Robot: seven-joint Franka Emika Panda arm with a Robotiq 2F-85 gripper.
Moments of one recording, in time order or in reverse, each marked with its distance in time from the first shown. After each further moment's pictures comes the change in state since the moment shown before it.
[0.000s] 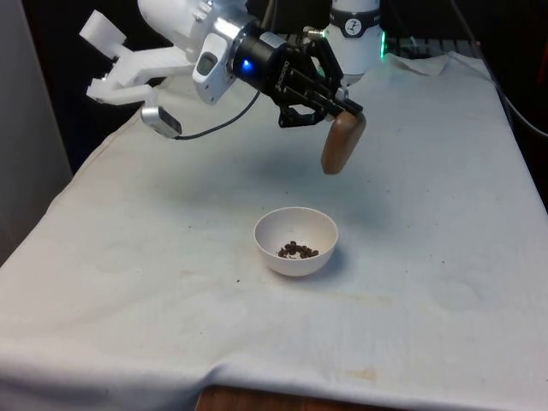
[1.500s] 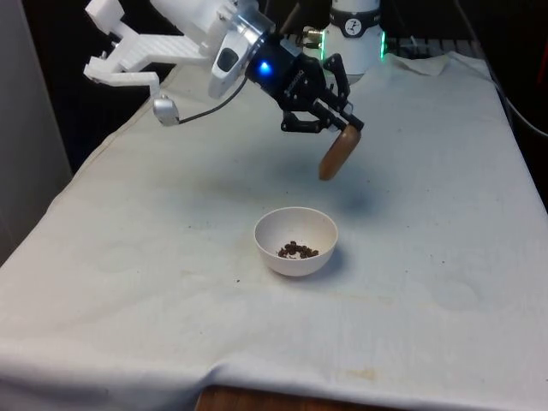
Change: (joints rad) arm 0.032 -0.038 0.011 -0.024 -0.281 0.105 -0.092
